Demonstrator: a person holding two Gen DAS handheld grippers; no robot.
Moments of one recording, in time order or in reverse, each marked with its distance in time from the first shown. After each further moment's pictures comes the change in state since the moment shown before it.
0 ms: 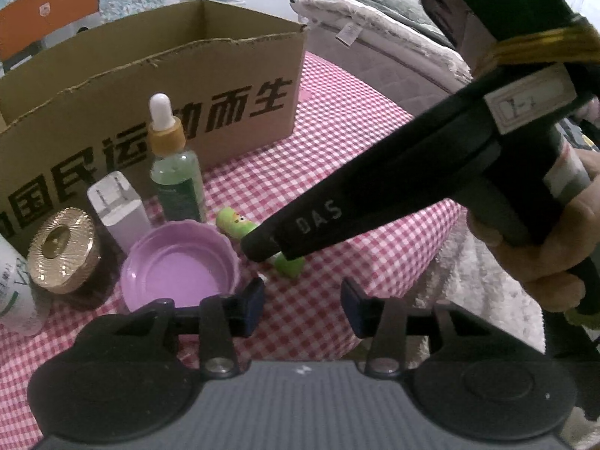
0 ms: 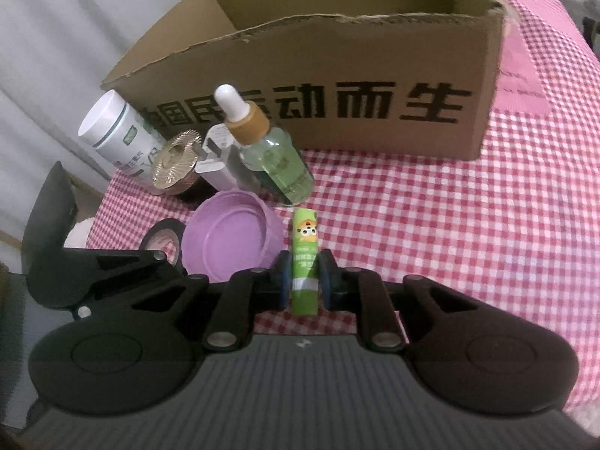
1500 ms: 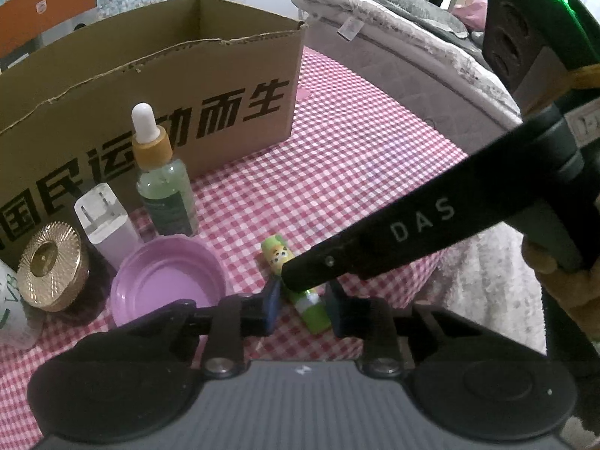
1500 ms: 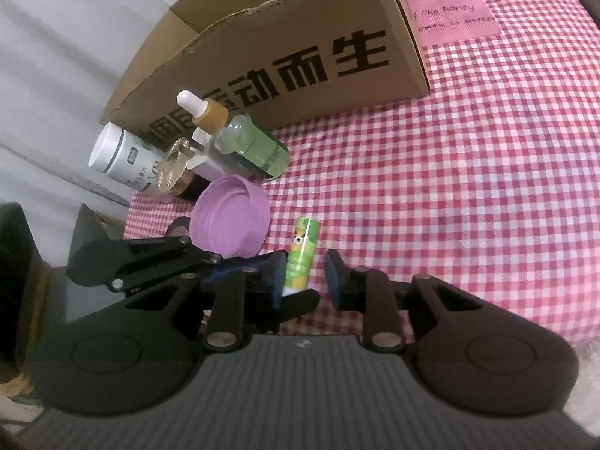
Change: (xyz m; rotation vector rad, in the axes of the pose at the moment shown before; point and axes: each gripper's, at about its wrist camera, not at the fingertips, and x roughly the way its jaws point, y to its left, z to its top) left arm 0.011 -0.007 0.013 -0.002 0.024 0.012; right arm -0.017 -0.035 -0.031 0.215 0.025 0.116
